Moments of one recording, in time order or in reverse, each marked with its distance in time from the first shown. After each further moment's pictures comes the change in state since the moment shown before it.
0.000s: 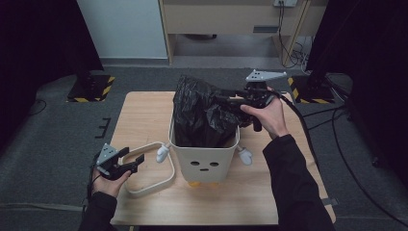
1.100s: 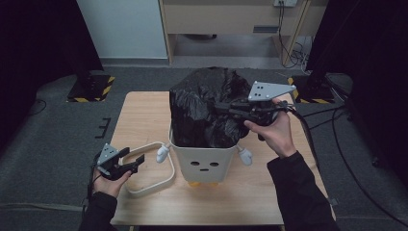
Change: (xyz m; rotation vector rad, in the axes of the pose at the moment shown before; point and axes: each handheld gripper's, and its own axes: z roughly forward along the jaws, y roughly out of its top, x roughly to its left) left arm -0.001 0.000 0.000 0.006 -0.001 0.005; right arm 0.063 0.005 -0.033 -0.044 0.097 -0.265
